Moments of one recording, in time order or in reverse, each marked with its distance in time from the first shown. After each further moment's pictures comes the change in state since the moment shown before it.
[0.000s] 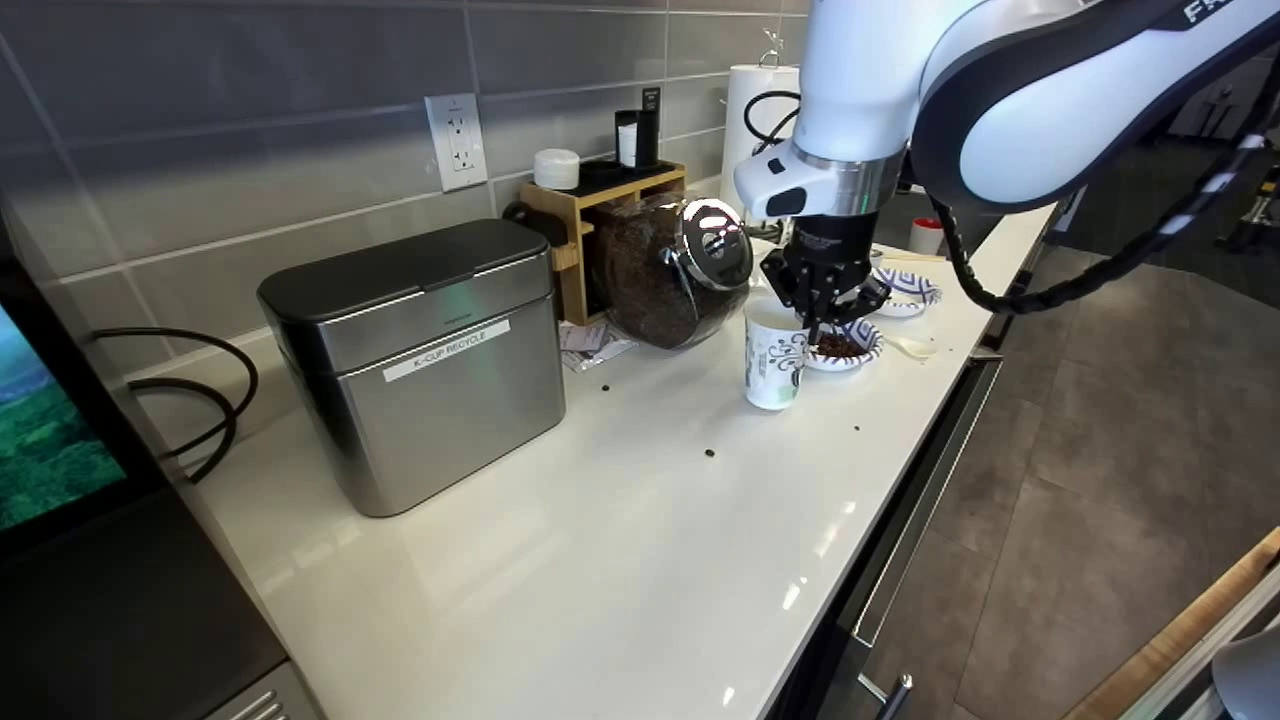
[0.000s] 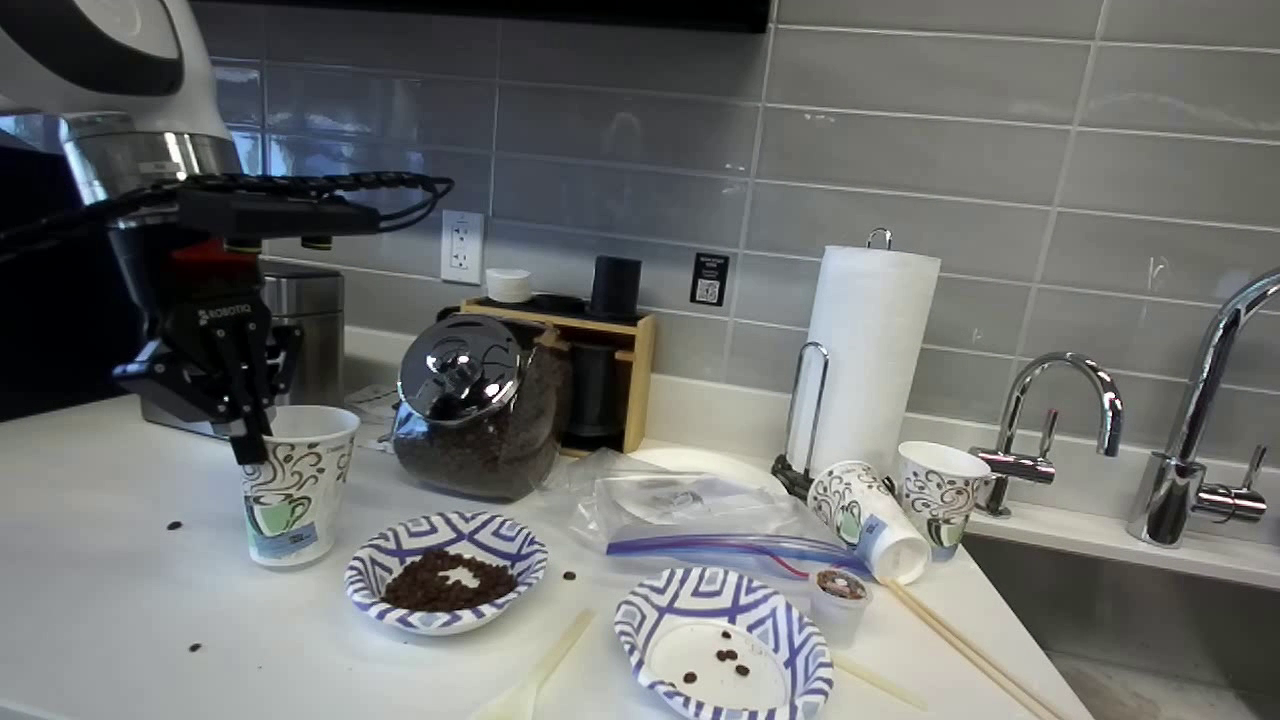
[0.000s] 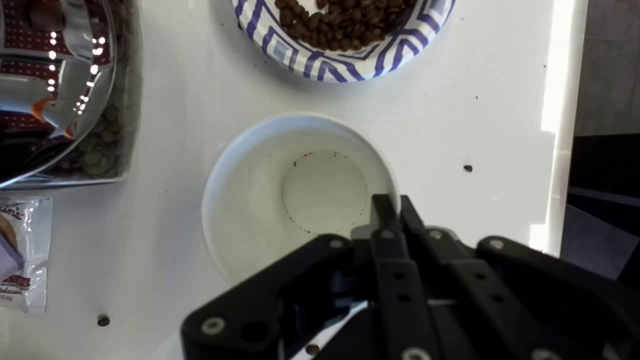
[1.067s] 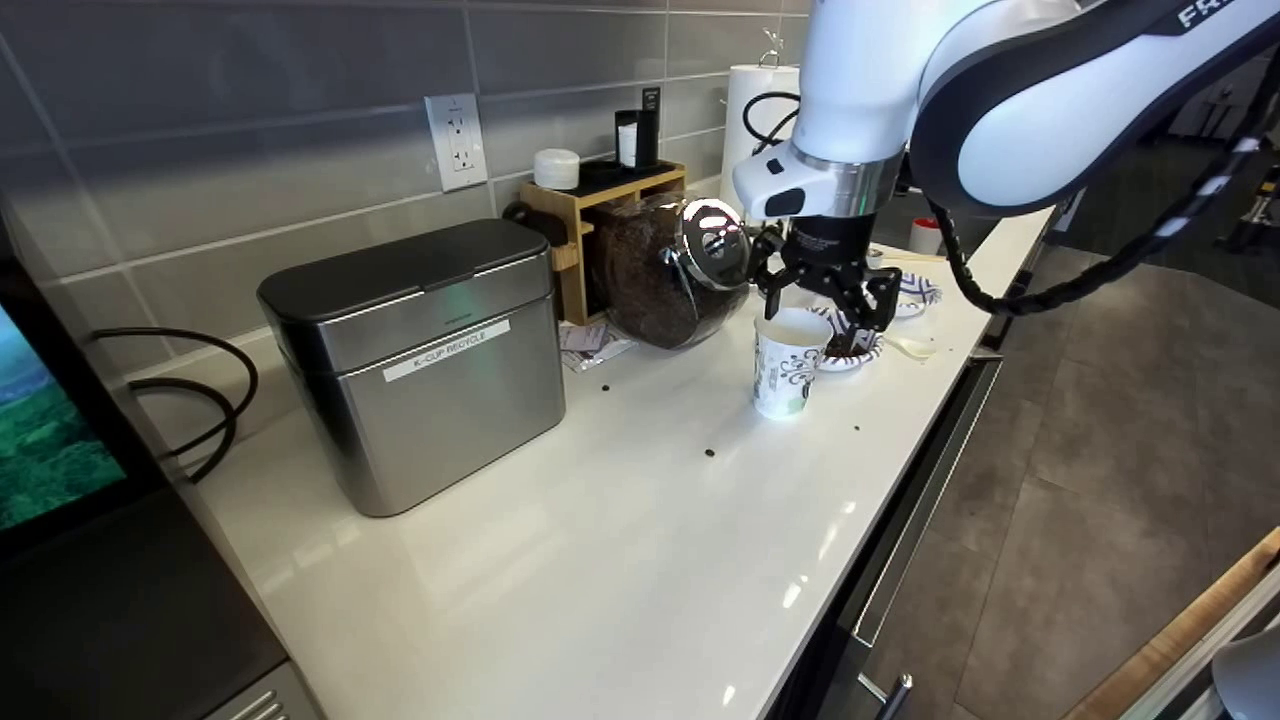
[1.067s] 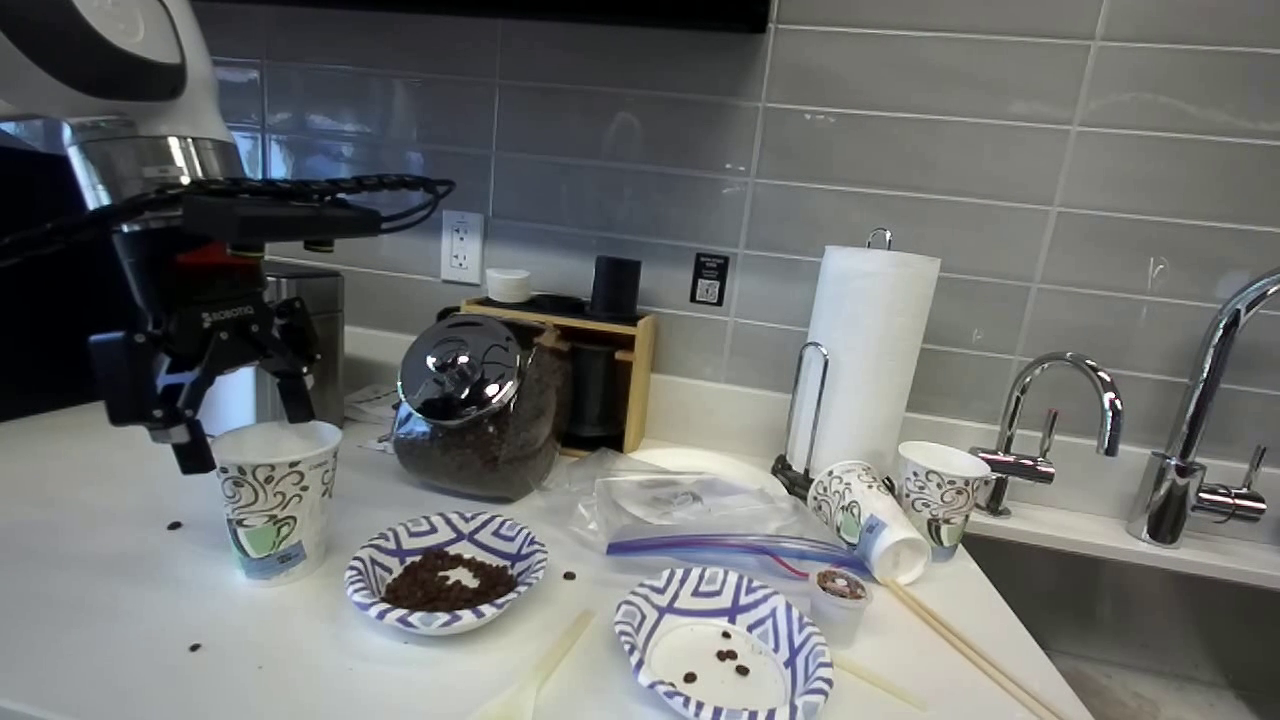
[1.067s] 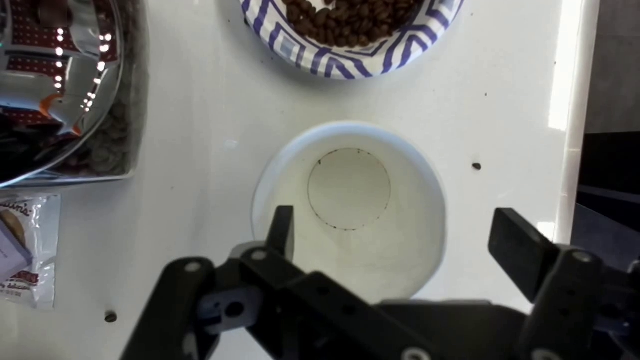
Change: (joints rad) arm 0.000 0.005 -0.004 -0.002 0.001 0.022 -0.001
